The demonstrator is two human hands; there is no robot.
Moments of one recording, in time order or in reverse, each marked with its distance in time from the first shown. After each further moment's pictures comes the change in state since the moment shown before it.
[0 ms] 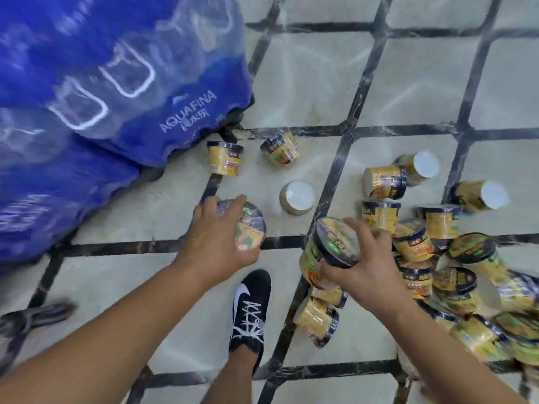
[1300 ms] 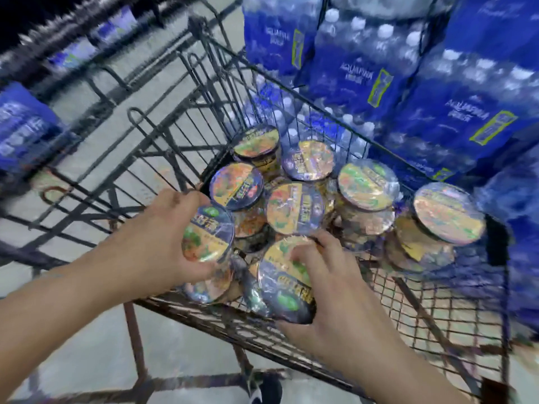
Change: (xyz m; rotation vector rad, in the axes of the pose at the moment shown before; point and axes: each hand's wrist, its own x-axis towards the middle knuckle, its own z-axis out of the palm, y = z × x) left_hand -0.928 -0.607 -0.149 -0.357 0.487 -0.846; right_hand -0.714 -0.500 0.517 -0.756 -0.631 -1.429
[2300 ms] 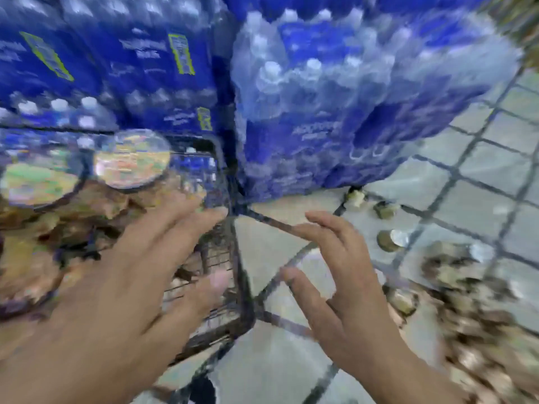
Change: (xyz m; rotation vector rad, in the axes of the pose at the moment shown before) left_hand -0.045 0.344 0.101 -0.184 -0.045 0.889; right_hand -0.267 0.174 -0.064 0.237 0.707 0.546
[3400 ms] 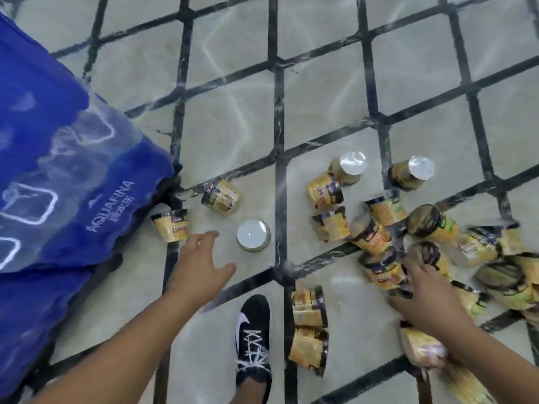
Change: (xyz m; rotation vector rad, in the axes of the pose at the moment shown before) left_hand 0.475 0.265 0.702 0.284 -0.713 -0.069; right_hand -0.214 0.797 -0.231 -0.151 -0.143 1.440
